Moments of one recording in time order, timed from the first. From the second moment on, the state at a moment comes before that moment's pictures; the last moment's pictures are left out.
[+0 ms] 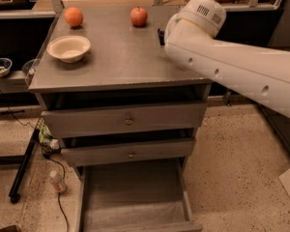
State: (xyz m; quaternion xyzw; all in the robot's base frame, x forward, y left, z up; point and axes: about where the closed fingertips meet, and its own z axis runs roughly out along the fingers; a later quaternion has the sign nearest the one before) arm 0.758 -0.098 0.933 -0.52 0.66 -0.33 0.43
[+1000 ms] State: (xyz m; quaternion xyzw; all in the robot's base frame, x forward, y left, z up) arm 0.722 -0.115 0.913 -0.48 0.69 -0.36 0.41
